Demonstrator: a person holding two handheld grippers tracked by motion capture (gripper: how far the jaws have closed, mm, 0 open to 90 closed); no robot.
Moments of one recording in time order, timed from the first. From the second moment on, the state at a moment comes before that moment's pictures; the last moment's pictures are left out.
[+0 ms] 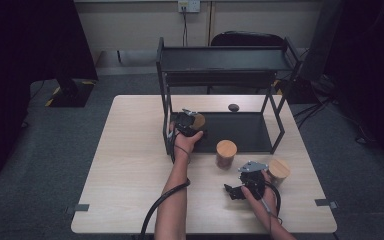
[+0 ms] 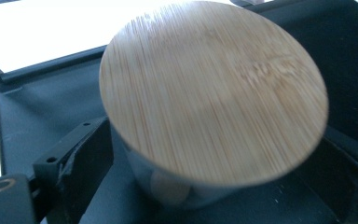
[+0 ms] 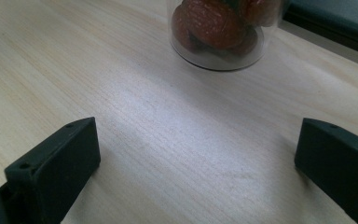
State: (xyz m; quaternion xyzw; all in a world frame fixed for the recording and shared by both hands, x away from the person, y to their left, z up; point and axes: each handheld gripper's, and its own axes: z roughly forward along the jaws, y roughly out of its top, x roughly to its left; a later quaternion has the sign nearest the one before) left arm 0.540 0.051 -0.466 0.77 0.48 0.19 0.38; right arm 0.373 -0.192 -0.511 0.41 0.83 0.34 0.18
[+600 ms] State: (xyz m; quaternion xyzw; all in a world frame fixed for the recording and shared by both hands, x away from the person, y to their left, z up) left arm 0.513 0.059 -0.462 0.77 0.47 0.17 0.40; right arm 0.373 -0.192 -0.511 0.41 0.83 0.34 0.18
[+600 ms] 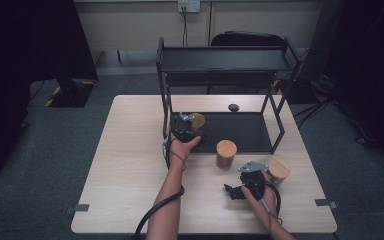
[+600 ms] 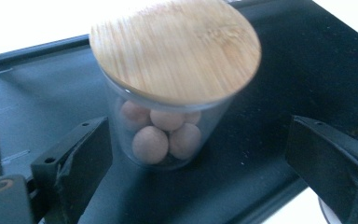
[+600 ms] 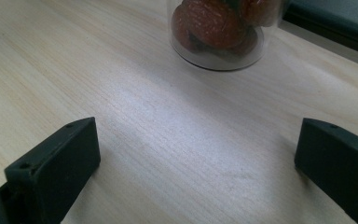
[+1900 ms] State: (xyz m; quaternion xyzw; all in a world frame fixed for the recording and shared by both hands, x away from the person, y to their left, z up) left arm 0.473 0.074 -0.465 0.78 0.44 0.13 0.44; right arm 0.373 -0.192 -0.511 0.41 0.83 0.34 0.18
